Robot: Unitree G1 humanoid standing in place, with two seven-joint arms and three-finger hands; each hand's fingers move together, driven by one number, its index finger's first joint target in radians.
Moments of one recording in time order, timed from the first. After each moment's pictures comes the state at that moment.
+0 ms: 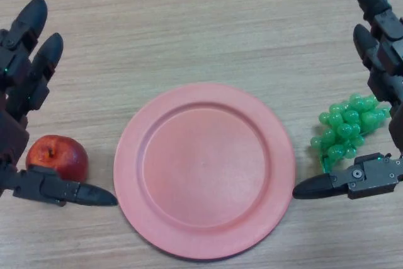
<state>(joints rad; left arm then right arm) 0.06 0.26 0.31 -0.62 -0.26 0.19 -0.31 0.03 -0.21 0.00 -0.79 -0.04 0.40 0.10</state>
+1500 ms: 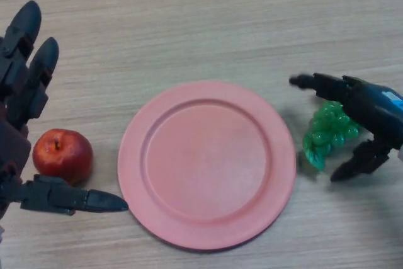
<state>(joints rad) 0.14 0.20 0.29 -0.73 -0.21 0.23 -0.24 -0.41 -0.41 -0.04 0.42 -0.68 -0.40 0.28</state>
